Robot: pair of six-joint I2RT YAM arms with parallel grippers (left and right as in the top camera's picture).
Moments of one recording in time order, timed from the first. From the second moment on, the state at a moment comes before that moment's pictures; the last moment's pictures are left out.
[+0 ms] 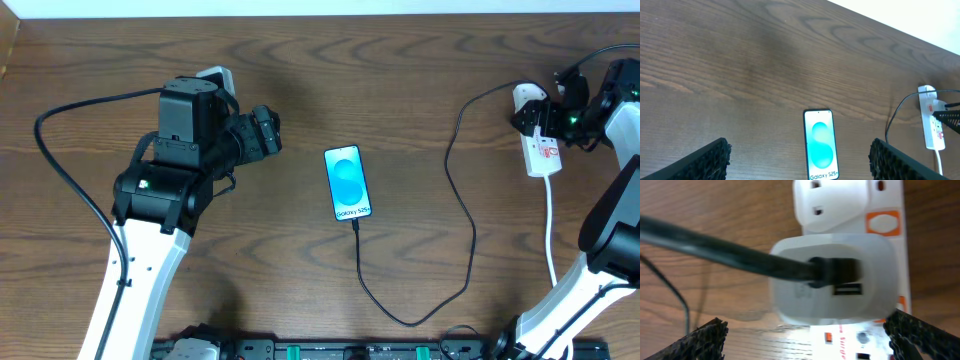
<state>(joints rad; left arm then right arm) -0.20 1.23 1.26 -0.79 0.12 -0.46 -0.40 2.09 1.52 -0.68 -0.45 -0.24</state>
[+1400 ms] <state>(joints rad) -0.20 1.23 1.26 -0.79 0.12 -0.46 -0.41 2.10 1.53 -0.68 -0.48 -0.18</state>
